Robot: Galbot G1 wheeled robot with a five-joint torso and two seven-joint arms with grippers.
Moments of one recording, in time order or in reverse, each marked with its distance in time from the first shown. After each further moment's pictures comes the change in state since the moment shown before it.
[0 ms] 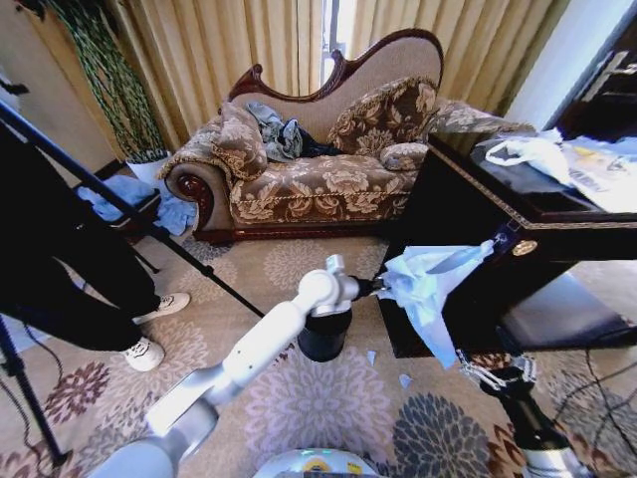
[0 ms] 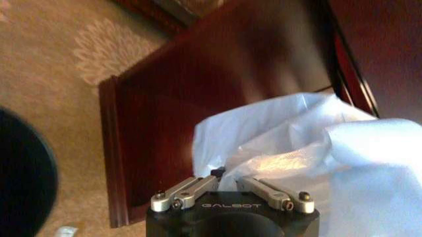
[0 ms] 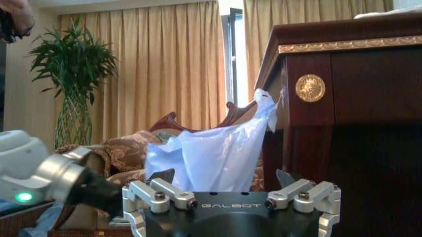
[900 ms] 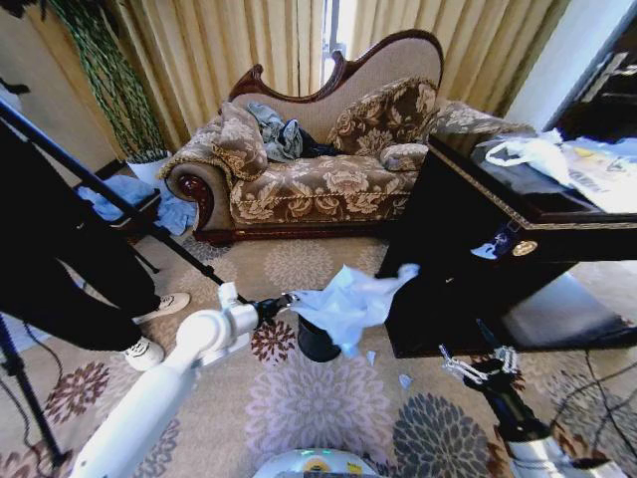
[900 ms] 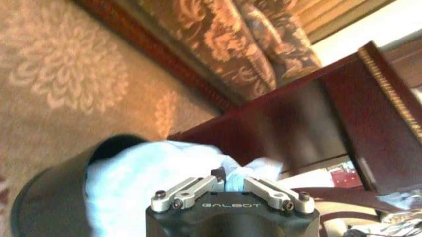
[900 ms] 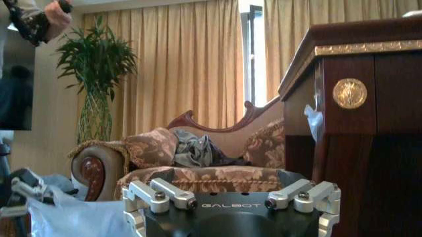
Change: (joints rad) left arm 0.520 0.385 -0.528 -0.423 -0.051 -0.009 0.119; right arm -0.006 -0.035 -0.043 0.051 -0.051 -0.018 0.023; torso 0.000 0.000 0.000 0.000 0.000
